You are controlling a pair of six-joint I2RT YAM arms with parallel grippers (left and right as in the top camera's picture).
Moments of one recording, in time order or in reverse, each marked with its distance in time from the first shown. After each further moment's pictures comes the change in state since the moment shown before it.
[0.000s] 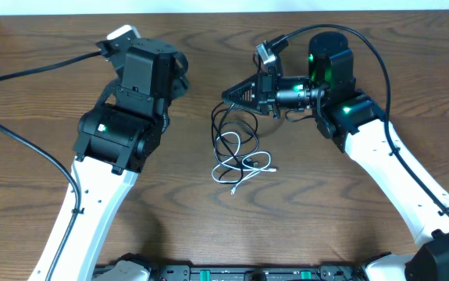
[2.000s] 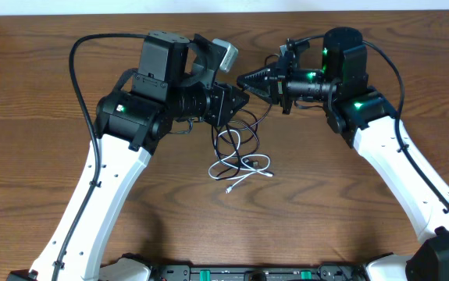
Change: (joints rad) left arm 0.000 0.093 0.000 0.031 0.951 0.599; right arm -0.067 0.000 0.000 -0.025 0.119 0.356
